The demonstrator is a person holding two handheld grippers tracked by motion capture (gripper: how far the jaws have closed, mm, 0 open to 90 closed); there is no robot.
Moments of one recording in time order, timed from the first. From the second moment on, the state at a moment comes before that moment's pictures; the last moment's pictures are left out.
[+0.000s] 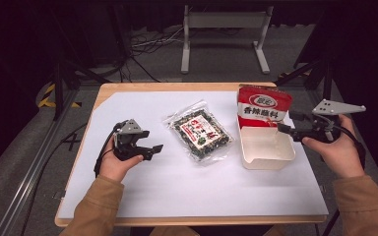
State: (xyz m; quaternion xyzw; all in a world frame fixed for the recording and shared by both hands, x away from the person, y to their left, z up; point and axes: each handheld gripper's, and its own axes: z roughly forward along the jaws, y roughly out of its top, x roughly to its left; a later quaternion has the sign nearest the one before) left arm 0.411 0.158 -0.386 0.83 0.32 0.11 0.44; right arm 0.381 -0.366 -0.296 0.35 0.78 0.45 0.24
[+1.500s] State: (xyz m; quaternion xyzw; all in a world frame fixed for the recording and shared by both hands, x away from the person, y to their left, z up) left arm 0.468 0.147 -0.386 0.80 0.41 0.10 0.42; right arm 0.318 -0.297 -0.337 0.22 0.81 0.51 0.19
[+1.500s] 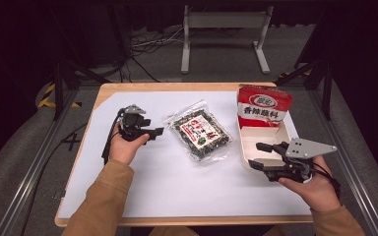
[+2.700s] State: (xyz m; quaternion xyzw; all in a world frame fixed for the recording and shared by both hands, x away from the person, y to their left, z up) left arm 0.524 0.133 -0.425 0.75 0.51 0.09 0.41; right arm 0.299 -0.298 -0.348 0.22 0.81 0.51 0.19
